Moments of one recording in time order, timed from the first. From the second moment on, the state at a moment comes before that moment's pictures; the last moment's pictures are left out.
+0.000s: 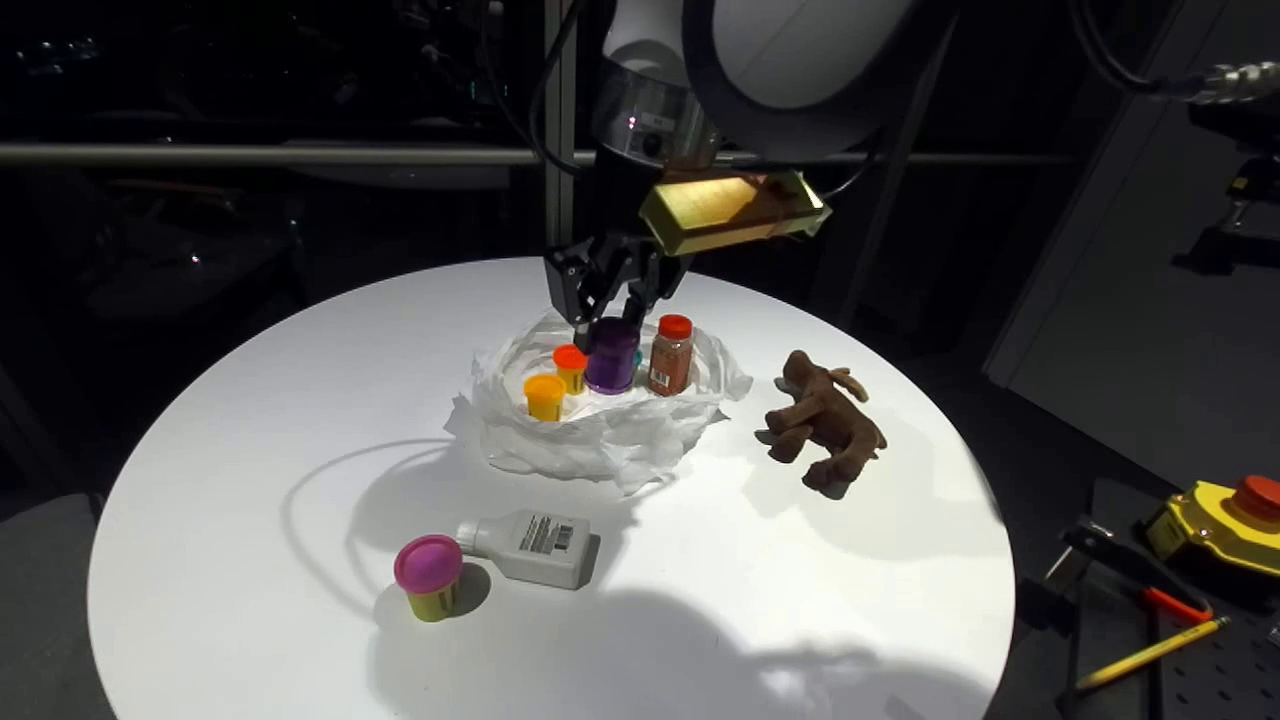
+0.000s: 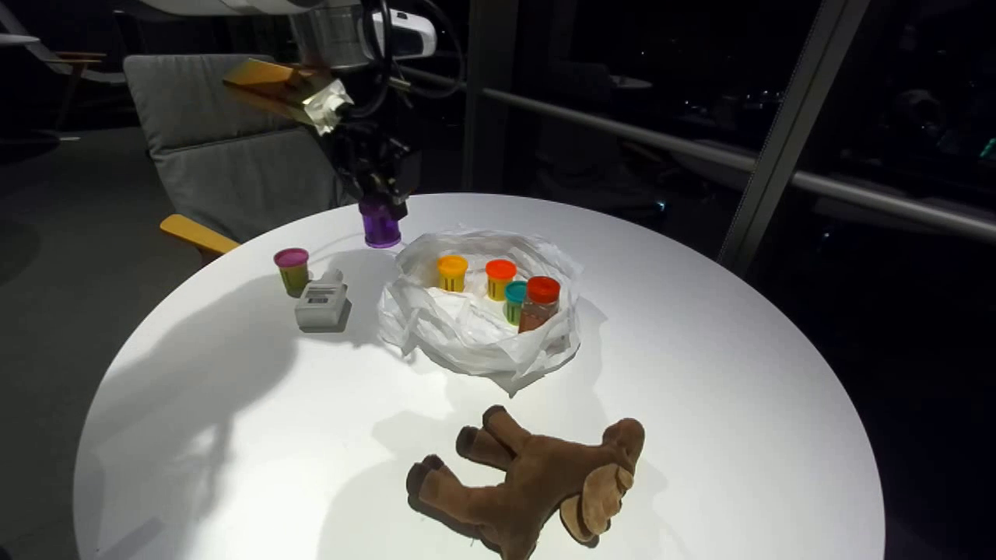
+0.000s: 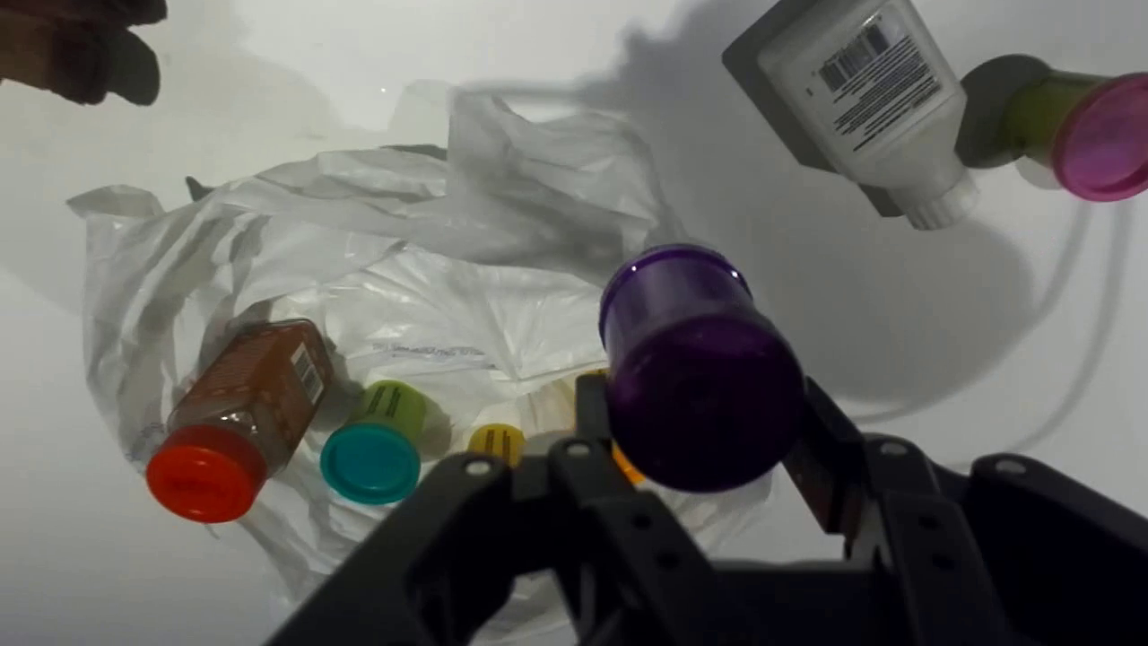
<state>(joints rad) 0.32 0.35 -0.11 -2.09 -0.09 2.66 0.44</state>
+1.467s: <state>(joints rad) 0.14 0.75 -0.08 -1.82 0.04 2.64 0.42</state>
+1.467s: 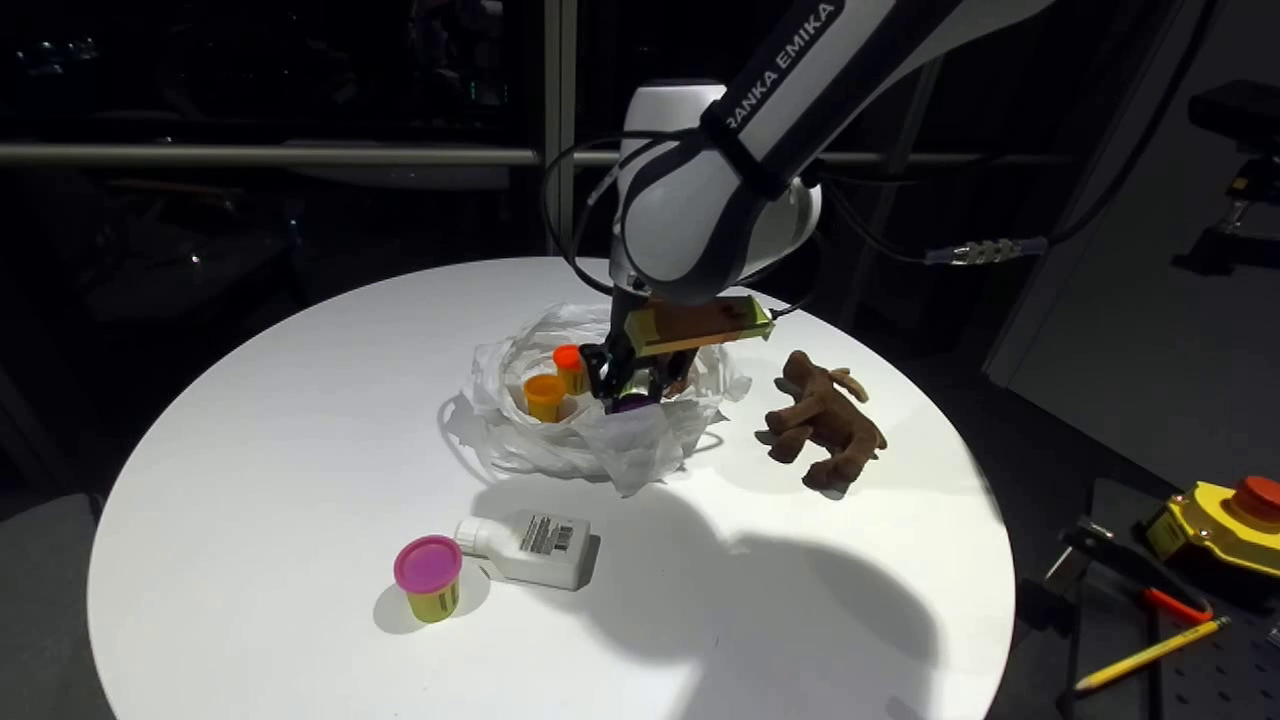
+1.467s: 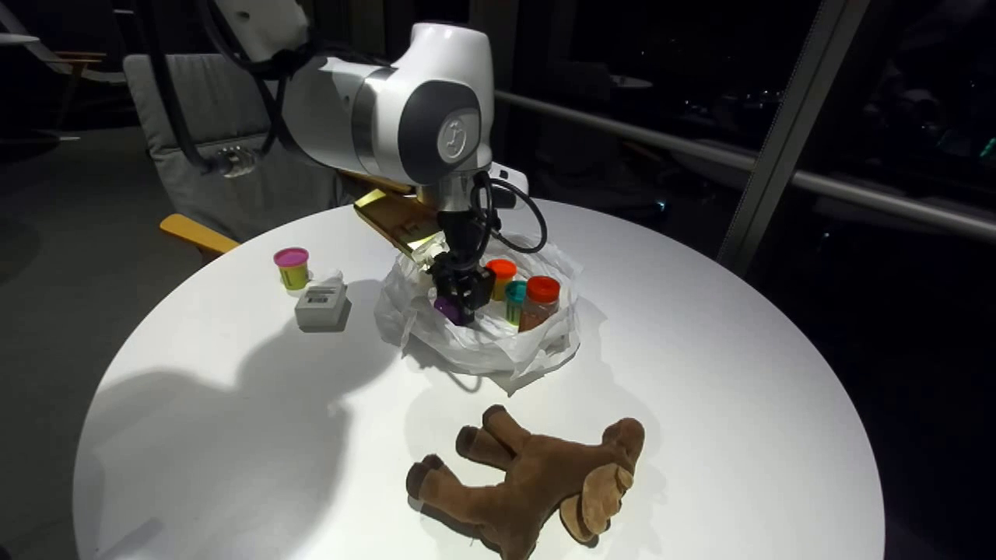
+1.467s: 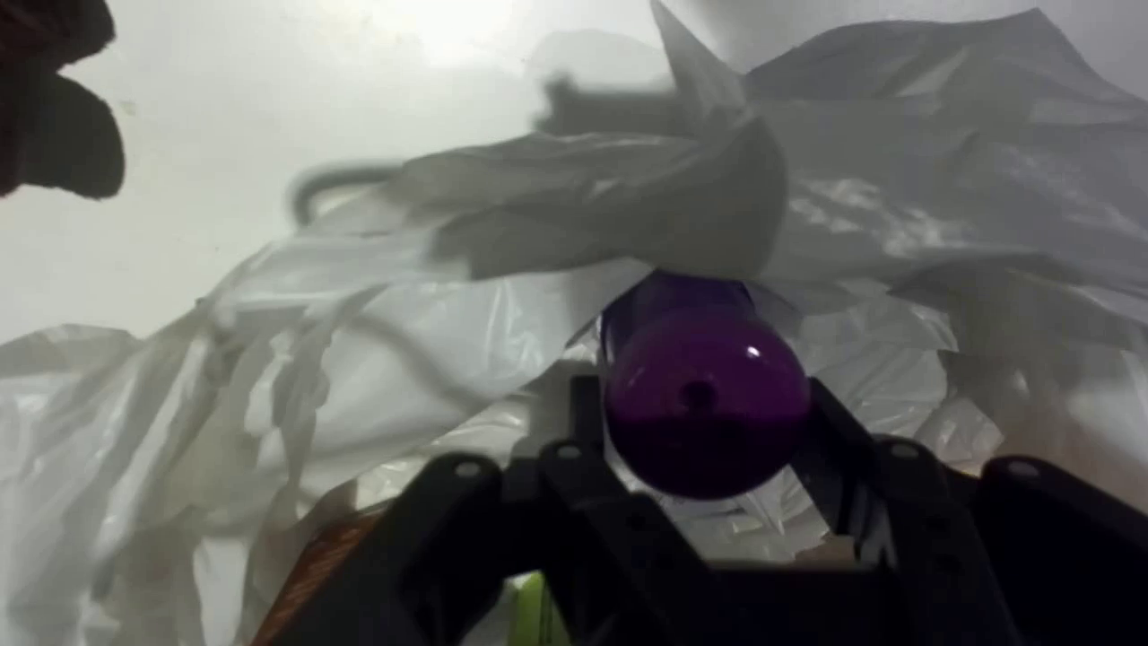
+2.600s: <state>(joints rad) 0.28 0.46 0.07 -2.13 0.04 2.69 0.34</state>
